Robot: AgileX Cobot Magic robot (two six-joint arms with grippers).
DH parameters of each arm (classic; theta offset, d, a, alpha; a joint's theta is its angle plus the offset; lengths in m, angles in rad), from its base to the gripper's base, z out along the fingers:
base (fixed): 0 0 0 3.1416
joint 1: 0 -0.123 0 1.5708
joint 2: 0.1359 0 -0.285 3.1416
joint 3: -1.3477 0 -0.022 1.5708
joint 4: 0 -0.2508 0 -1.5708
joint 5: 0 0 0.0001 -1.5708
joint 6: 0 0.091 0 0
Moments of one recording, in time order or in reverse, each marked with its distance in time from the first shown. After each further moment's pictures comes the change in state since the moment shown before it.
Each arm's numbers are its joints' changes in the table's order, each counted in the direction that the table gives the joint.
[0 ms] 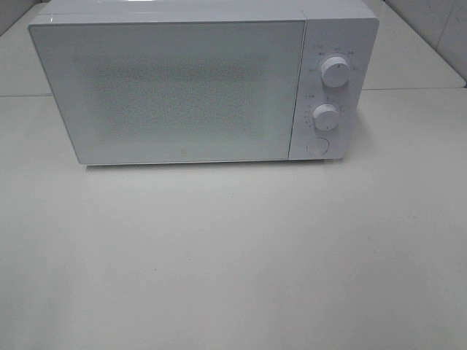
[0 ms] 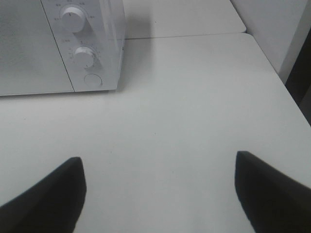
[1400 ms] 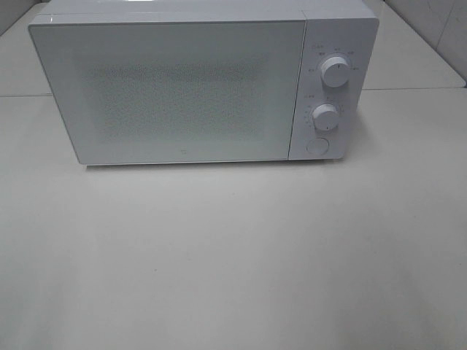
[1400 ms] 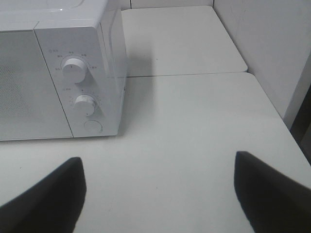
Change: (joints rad) left arm 0.000 0.000 0.000 0.000 0.000 0.000; right arm 0.001 0.262 0.011 0.002 0.344 -0.013
